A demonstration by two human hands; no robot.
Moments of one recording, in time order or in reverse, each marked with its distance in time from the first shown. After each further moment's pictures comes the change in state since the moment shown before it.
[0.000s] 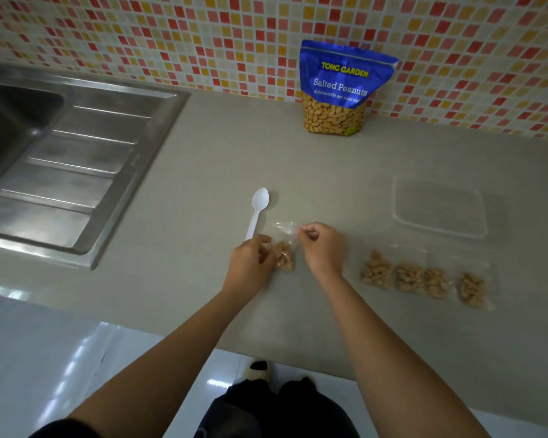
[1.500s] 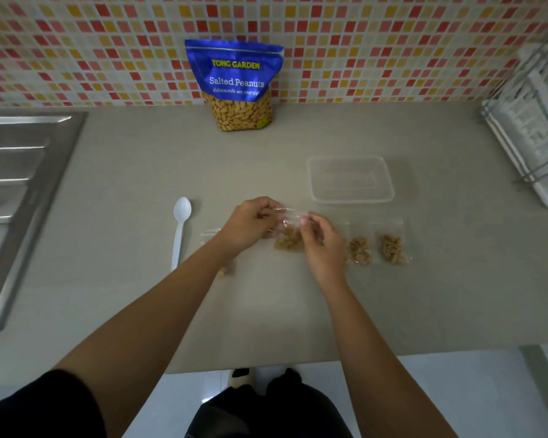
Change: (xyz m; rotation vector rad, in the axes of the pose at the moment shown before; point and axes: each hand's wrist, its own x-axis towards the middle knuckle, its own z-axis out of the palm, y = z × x) left_hand 0.048 0.108 0.056 -0.450 -0.544 0.069; right_hand -0.018 0.048 -0.102 0.330 0.240 0.056
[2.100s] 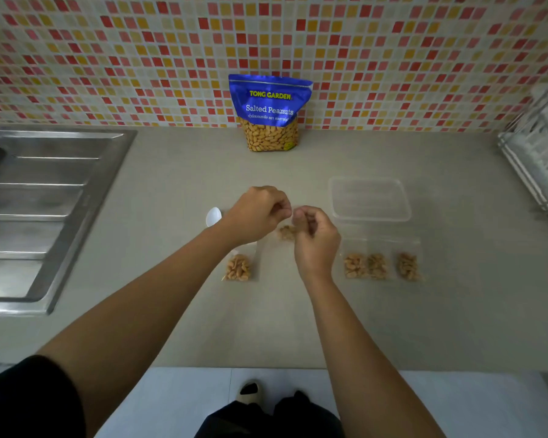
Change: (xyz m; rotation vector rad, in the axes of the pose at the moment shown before) left_hand -0.029 0.054 -0.041 0.938 0.127 0.490; right_hand -0.017 -0.053 0.043 0.221 0.072 -0.180
